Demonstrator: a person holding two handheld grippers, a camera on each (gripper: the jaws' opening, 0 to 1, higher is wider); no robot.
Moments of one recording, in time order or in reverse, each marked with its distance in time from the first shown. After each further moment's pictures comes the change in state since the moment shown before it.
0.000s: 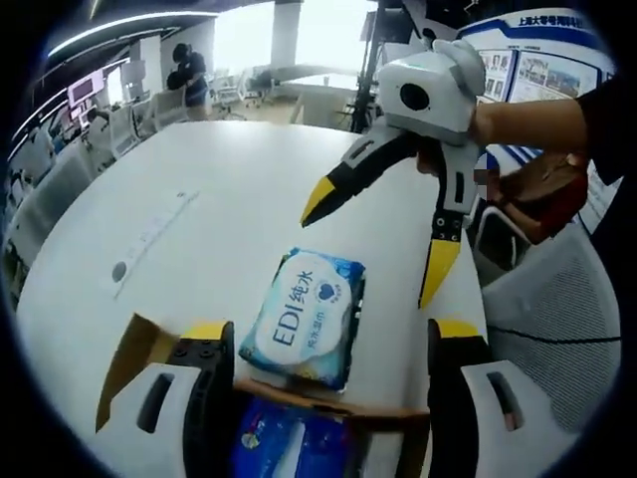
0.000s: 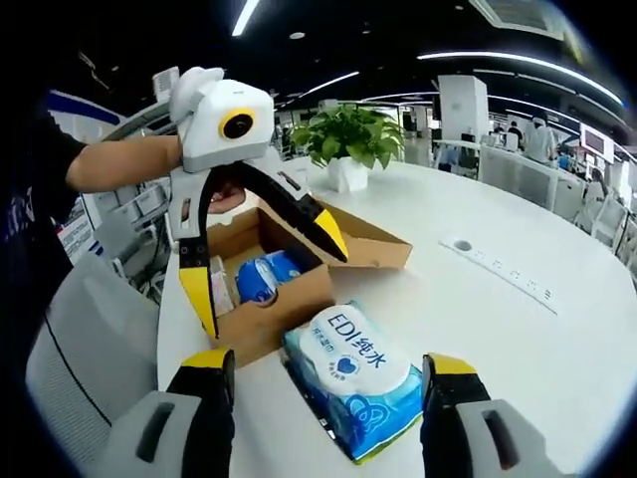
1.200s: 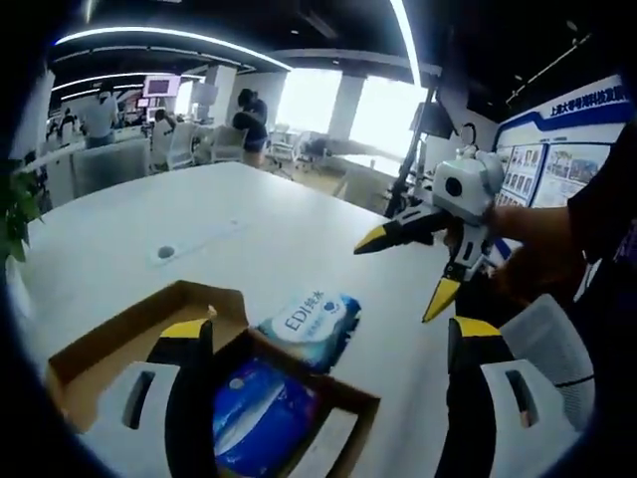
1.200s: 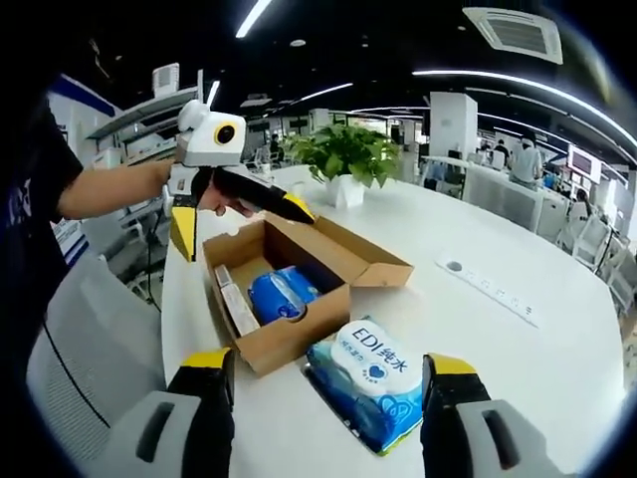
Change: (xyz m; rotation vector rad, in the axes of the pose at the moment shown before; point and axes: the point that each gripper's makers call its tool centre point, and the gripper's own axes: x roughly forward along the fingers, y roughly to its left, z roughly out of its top) left arm -0.097 -0.005 -0.010 -0.244 -0.337 0.121; right arm -0.019 0.042 0.016 -0.073 -0.025 -0.098
